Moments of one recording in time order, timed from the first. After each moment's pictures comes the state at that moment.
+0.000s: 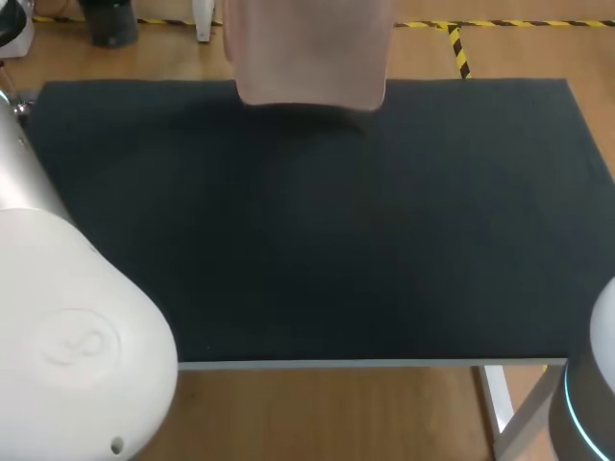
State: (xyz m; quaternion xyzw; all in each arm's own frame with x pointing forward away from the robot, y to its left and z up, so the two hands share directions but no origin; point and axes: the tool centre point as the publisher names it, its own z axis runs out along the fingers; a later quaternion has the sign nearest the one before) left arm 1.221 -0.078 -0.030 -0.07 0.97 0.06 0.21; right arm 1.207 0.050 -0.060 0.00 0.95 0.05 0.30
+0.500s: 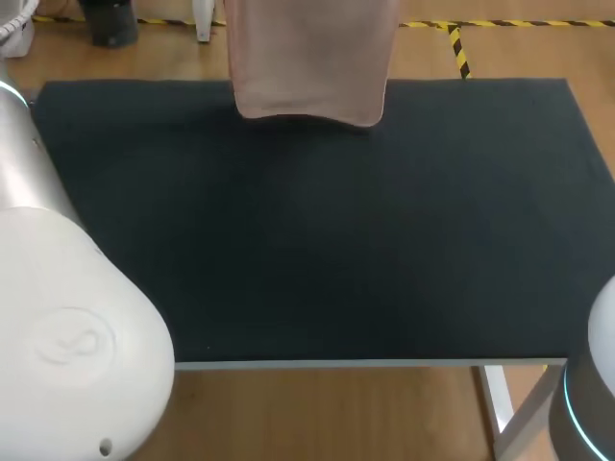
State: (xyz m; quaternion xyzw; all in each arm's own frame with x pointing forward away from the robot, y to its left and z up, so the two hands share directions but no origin) left arm 1.211 -0.081 -0.075 -0.06 0.99 0.05 0.15; right arm 1.202 0.048 -0.095 -0.01 0.96 0.03 0.28
